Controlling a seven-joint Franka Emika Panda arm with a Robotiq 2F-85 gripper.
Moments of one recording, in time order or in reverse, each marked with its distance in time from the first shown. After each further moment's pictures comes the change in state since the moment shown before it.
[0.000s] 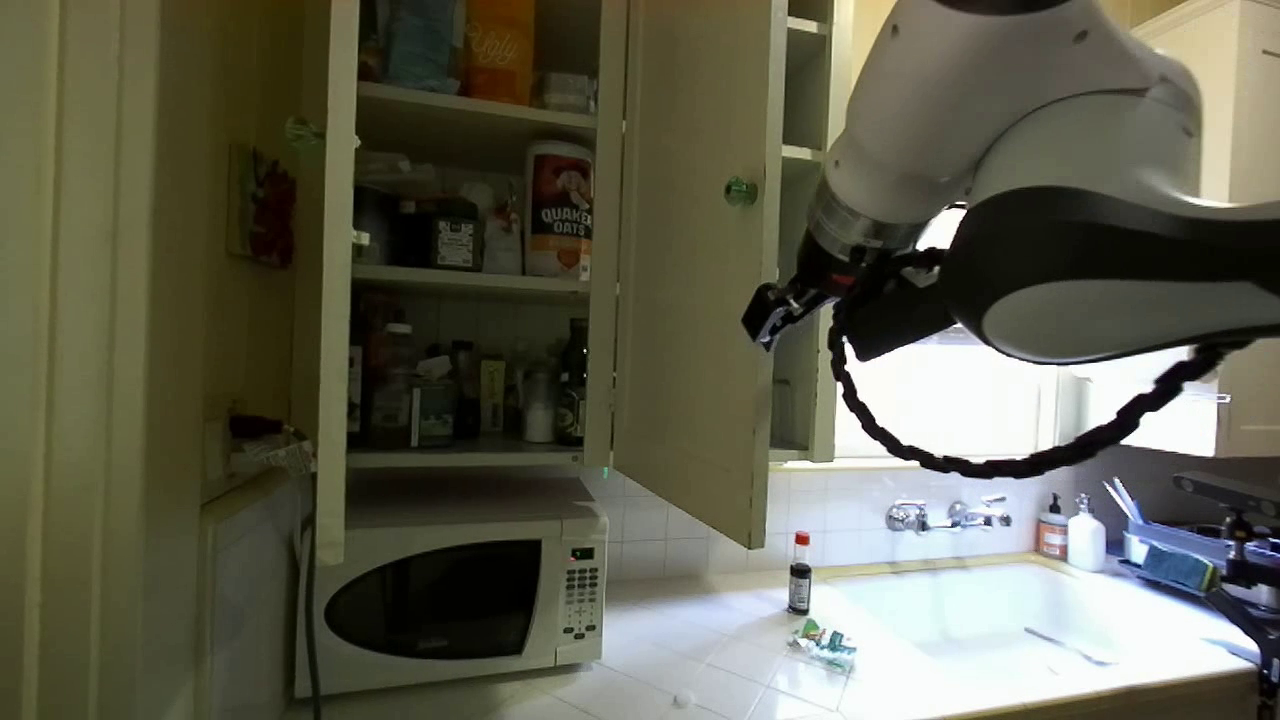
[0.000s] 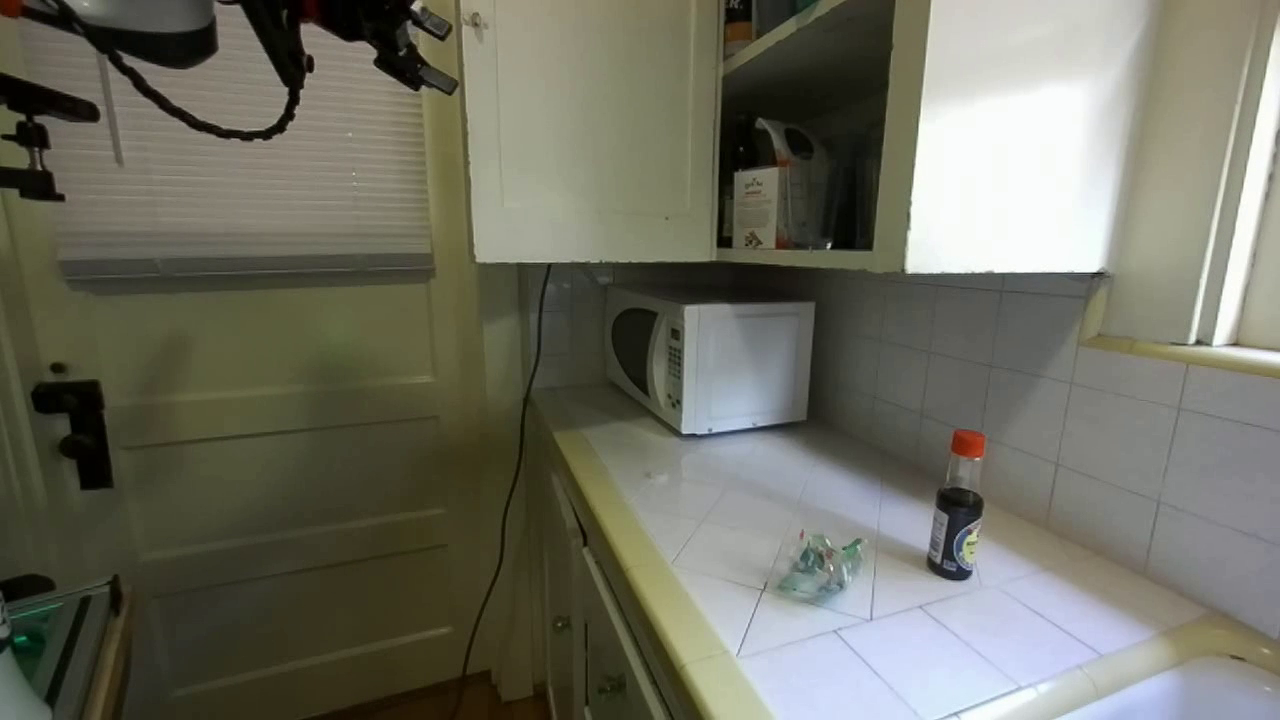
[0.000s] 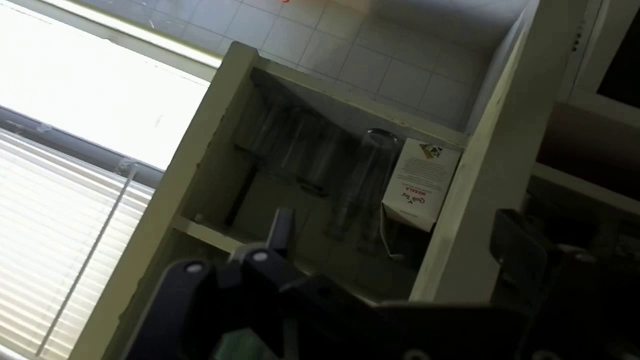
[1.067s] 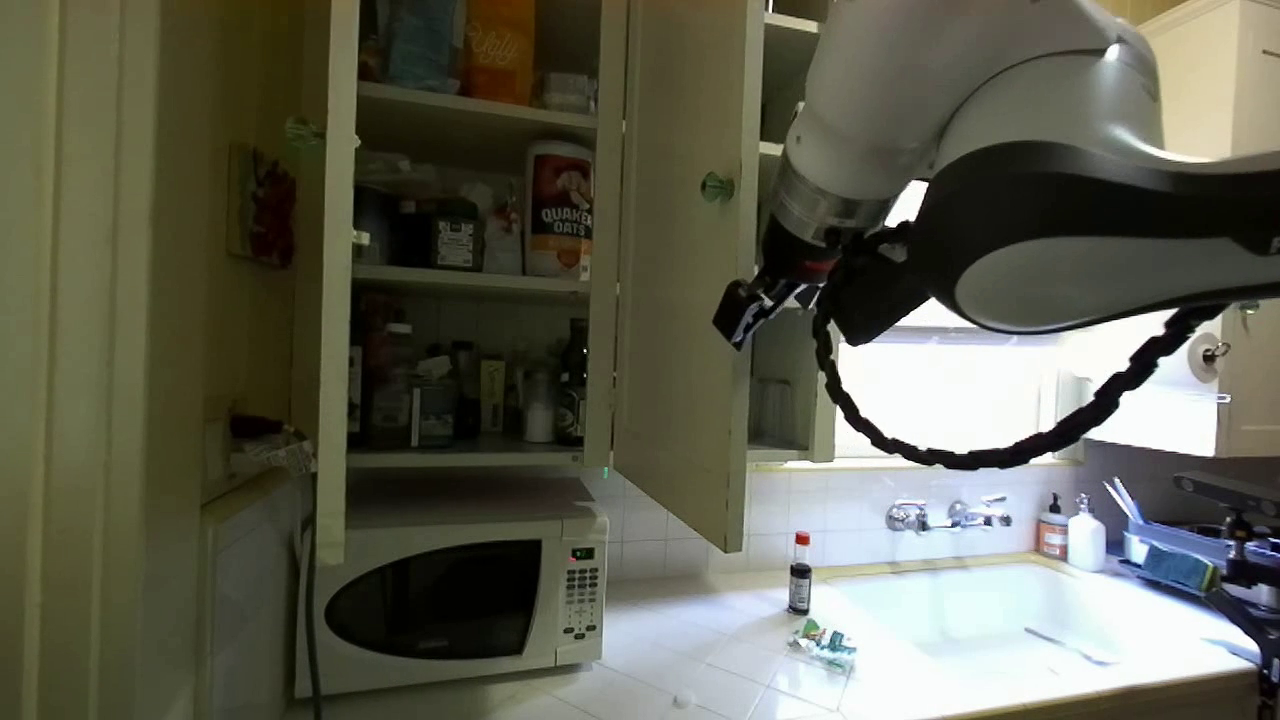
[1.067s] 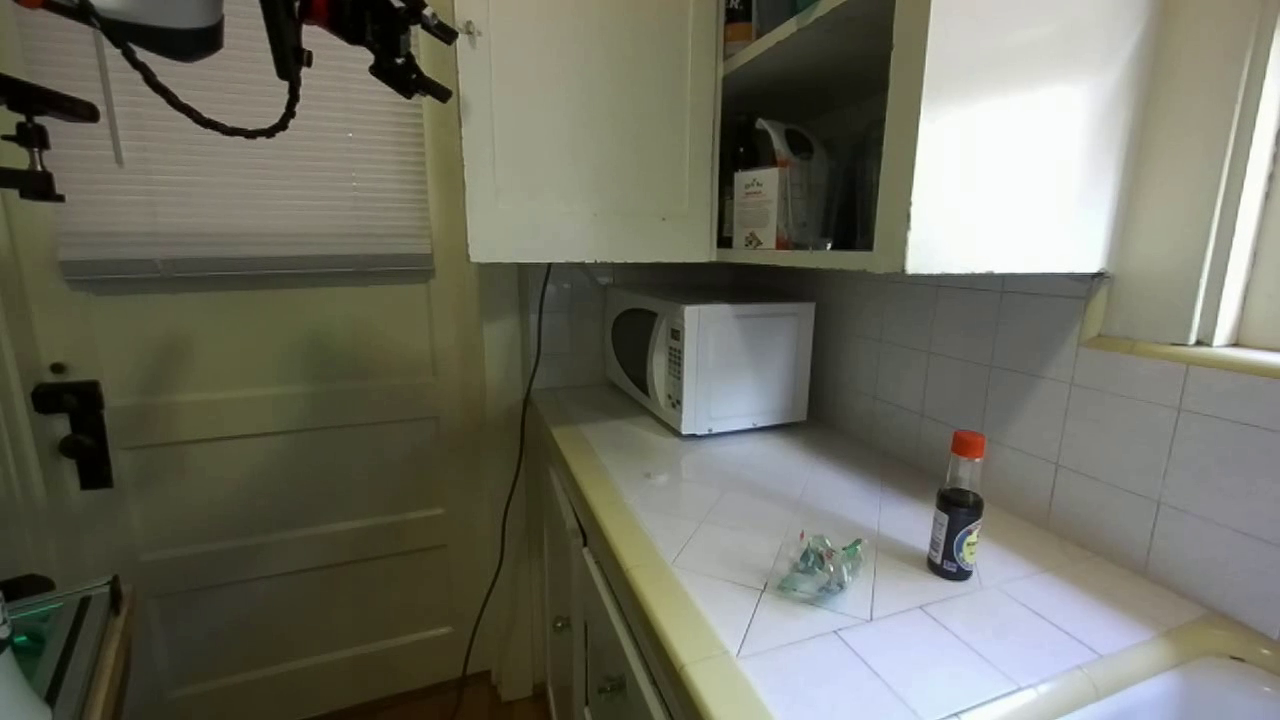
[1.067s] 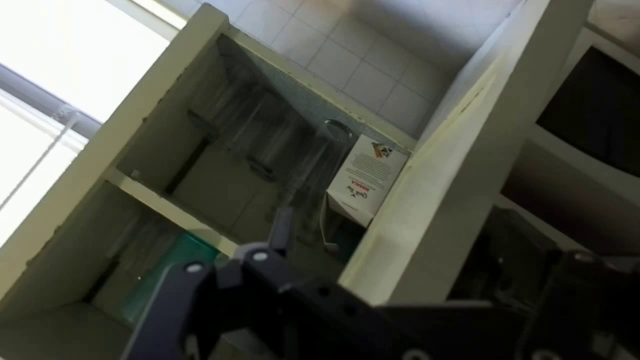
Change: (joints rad) arm 0.090 0.080 0.004 0.087 -0.011 -0.063 -0.164
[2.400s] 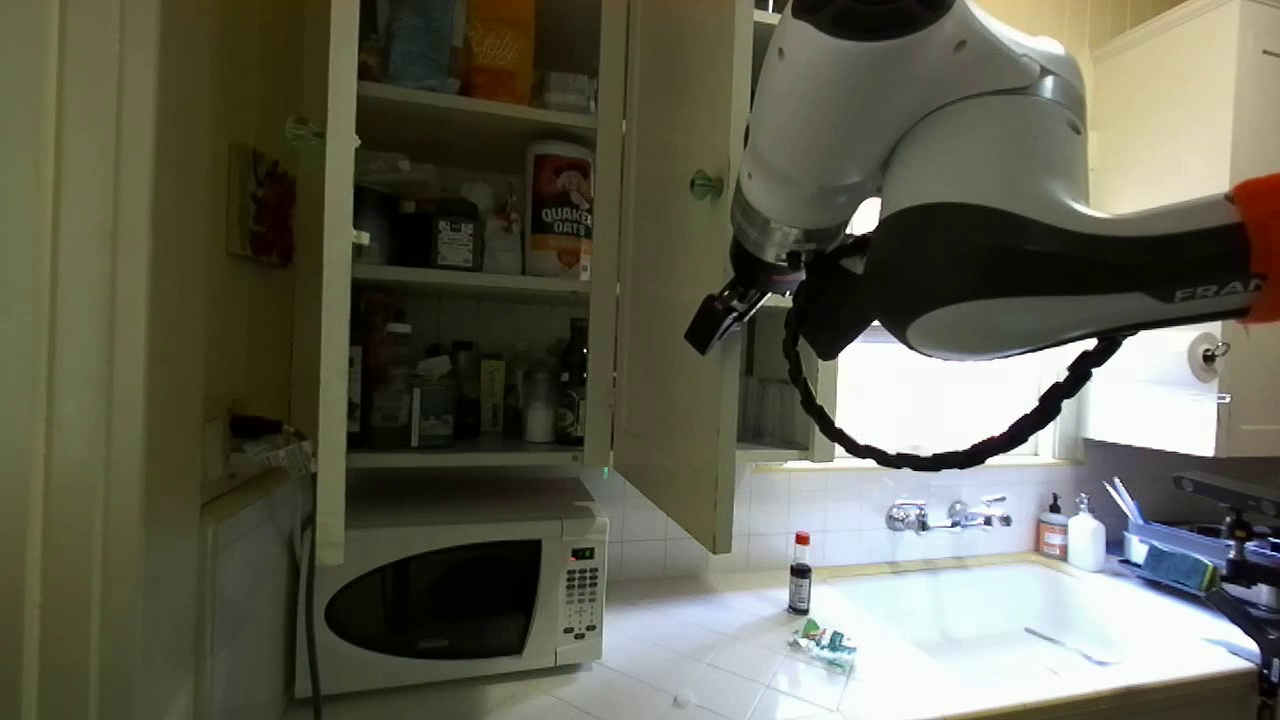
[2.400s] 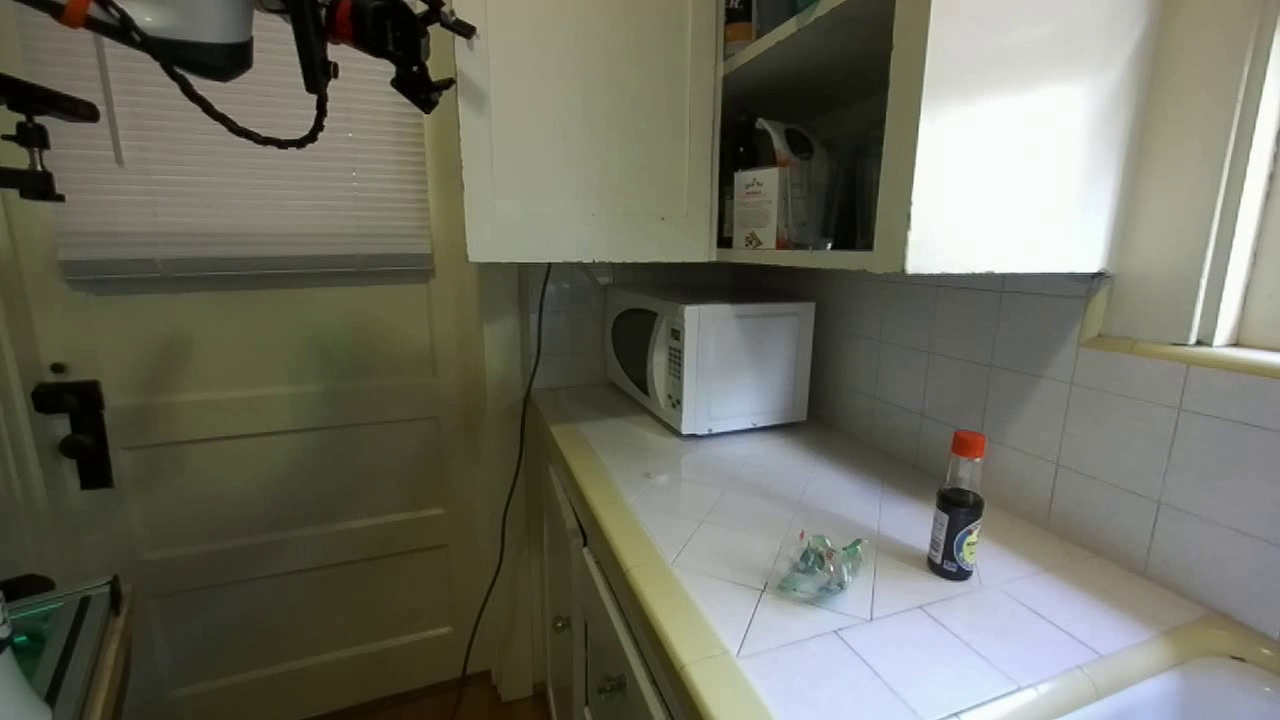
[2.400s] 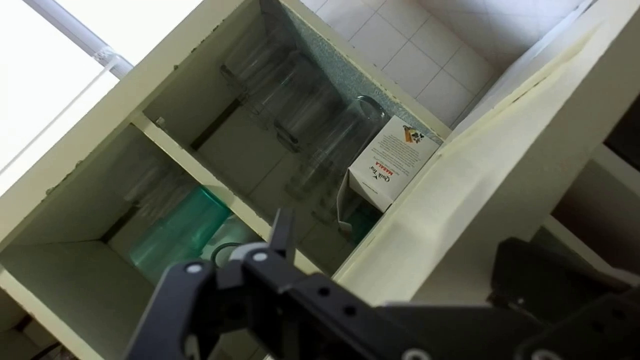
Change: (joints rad) arm -0.050 0.085 0.067 0.049 -0.179 -0.018 0.030
